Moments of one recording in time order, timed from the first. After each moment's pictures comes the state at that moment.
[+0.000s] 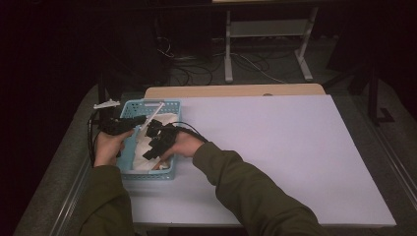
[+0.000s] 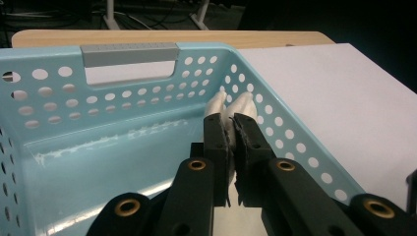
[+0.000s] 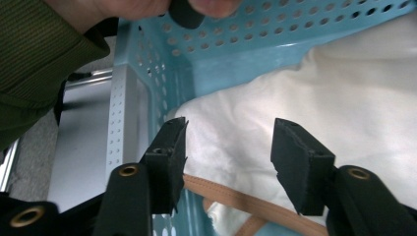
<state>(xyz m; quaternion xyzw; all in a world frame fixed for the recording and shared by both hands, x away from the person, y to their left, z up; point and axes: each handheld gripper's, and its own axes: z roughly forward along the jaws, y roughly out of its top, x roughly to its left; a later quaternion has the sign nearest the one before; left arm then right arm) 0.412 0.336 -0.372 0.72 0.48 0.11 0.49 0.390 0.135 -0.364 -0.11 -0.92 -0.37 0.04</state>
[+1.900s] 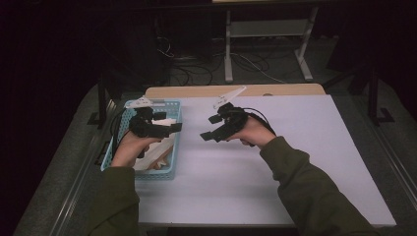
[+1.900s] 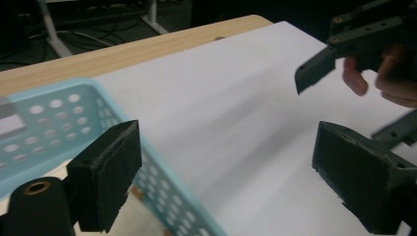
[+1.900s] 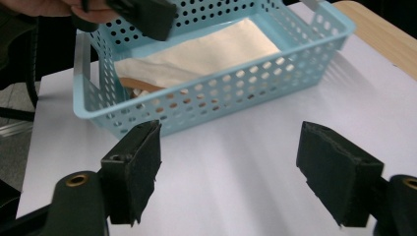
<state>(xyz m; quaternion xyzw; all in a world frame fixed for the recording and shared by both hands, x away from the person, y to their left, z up) 0.381 0.233 -0.339 0.78 0.37 0.10 0.49 0.405 -0.053 -0.340 -0.19 -0.88 -0.44 -0.02</state>
